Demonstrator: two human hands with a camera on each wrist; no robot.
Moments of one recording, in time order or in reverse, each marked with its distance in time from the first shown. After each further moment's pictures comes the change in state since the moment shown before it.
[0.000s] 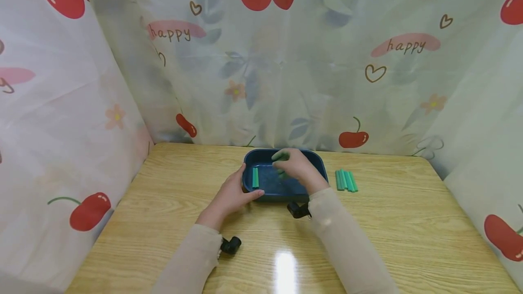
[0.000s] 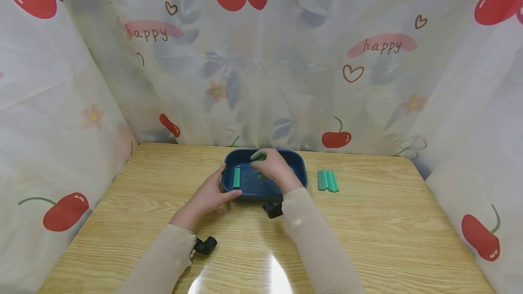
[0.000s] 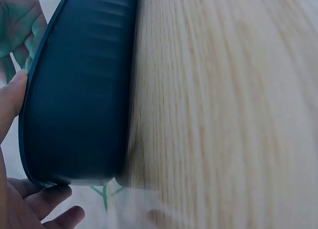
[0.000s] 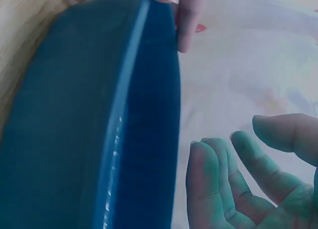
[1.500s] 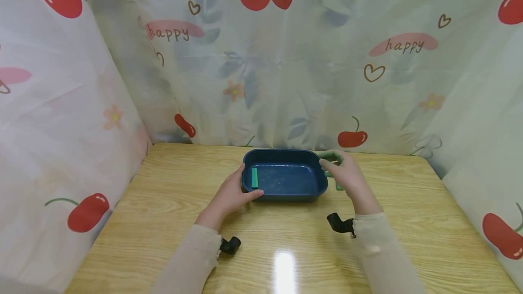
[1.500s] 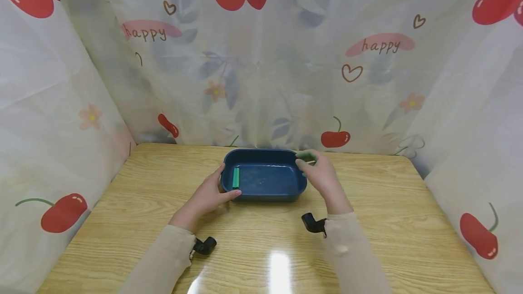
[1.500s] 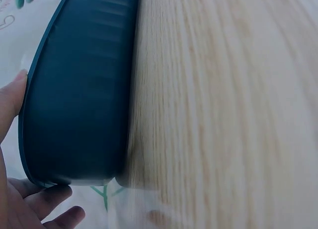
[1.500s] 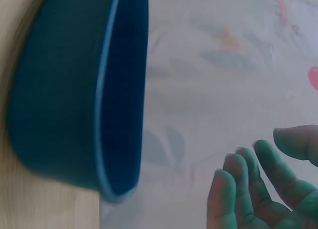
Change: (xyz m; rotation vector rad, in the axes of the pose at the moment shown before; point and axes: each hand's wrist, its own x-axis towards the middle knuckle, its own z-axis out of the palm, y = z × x) left_hand 0.002 0.000 0.002 0.008 0.006 -0.012; right_hand -0.071 0.043 -0.080 -0.059 0.263 -0.028
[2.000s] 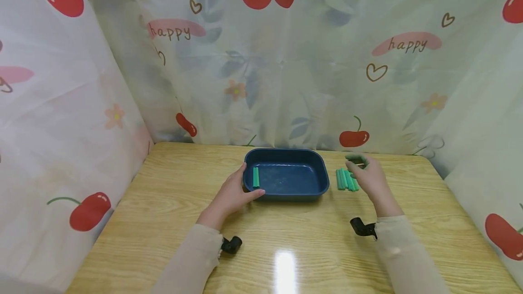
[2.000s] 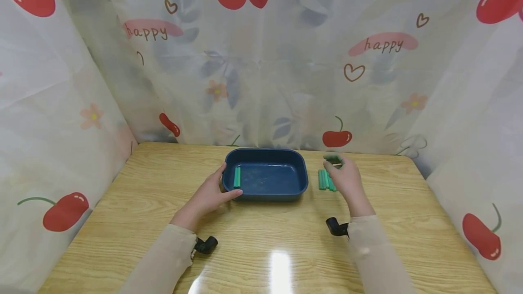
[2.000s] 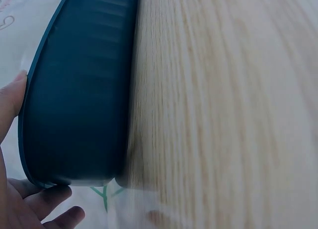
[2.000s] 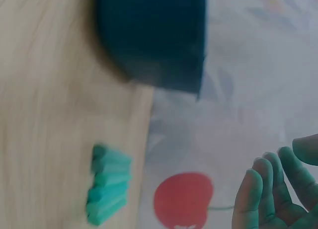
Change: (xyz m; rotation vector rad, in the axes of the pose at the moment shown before) left_hand -0.001 -0.001 0.000 0.003 0.006 0.008; right_hand 0.002 0.053 -0.033 -0.080 0.150 -0.048
